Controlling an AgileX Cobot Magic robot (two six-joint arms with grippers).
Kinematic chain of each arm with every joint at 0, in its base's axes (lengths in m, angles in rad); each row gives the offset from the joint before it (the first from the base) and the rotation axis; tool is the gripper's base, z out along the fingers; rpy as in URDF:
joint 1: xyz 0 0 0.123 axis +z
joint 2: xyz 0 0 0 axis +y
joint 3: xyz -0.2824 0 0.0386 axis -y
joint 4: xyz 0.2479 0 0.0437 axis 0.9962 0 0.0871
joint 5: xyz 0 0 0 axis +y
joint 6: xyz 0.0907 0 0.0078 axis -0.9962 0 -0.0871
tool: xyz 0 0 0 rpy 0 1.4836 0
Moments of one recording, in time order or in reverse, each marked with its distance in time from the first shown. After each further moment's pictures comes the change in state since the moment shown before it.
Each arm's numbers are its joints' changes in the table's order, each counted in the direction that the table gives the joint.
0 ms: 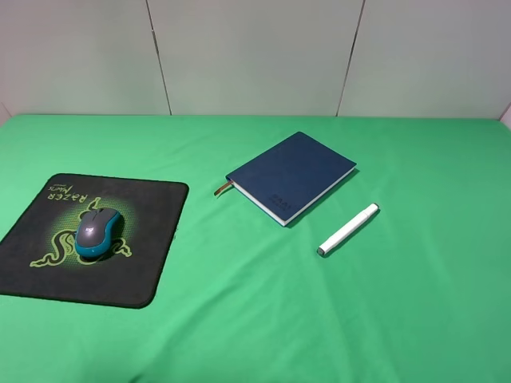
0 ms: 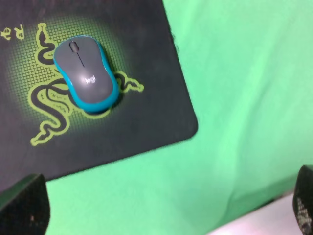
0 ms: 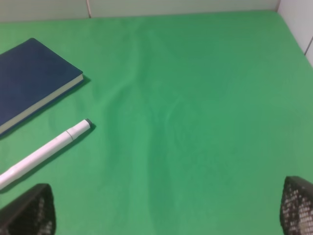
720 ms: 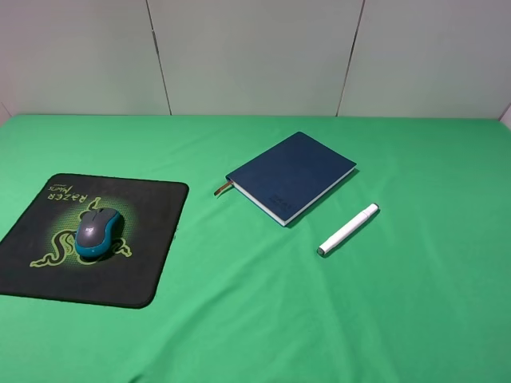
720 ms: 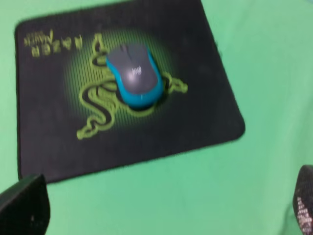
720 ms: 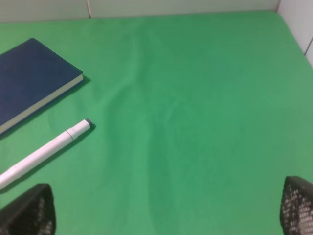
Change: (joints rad) left arm 0.194 -0.629 -0.333 -0.003 -0.042 -0.116; right arm 0.000 0.000 0.000 0.000 0.000 0.000
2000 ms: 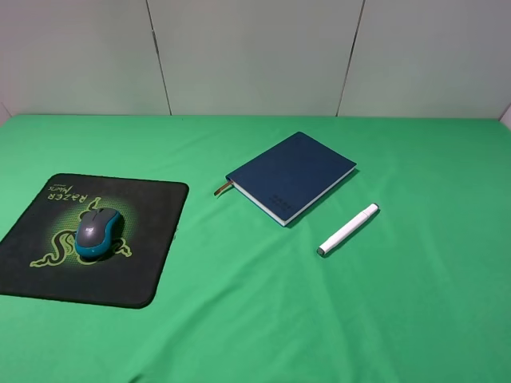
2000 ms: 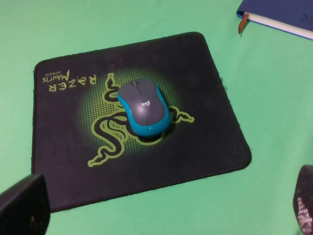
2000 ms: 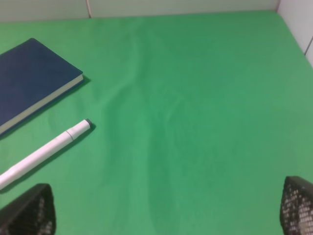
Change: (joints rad) left arm 0.018 -0.067 -0.001 -0.007 -0.014 -0.018; right arm 0.000 0.000 0.000 0.000 0.000 0.000
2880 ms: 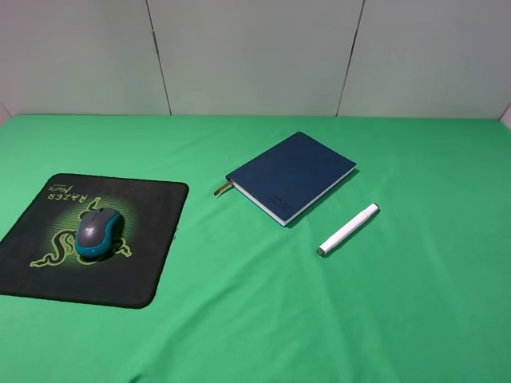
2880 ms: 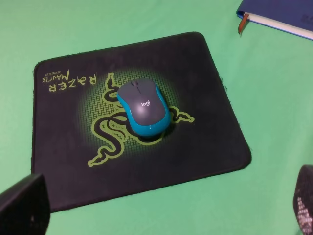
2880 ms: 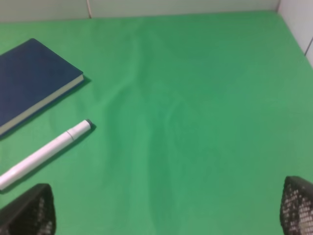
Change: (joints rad) left arm 0.000 0.000 0.000 0.000 -0.001 0.000; right arm 0.000 0.010 0.012 0.010 0.003 0.000
